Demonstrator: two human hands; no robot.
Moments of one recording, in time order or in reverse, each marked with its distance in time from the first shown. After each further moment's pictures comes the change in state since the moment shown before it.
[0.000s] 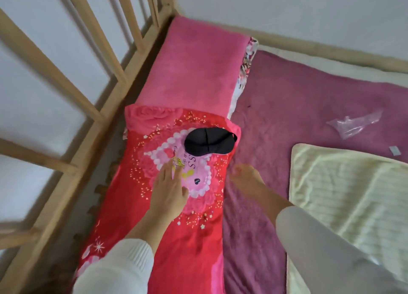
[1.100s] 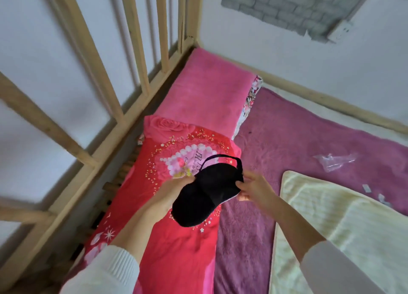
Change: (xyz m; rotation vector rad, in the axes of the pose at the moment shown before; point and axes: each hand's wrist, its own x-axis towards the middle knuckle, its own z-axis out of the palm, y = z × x) left_hand -0.039 -0.011 -0.086 -1.247 -0.380 -0.433; right_hand -0.093 -0.055 -0.042 0.477 -0.176 -0.107
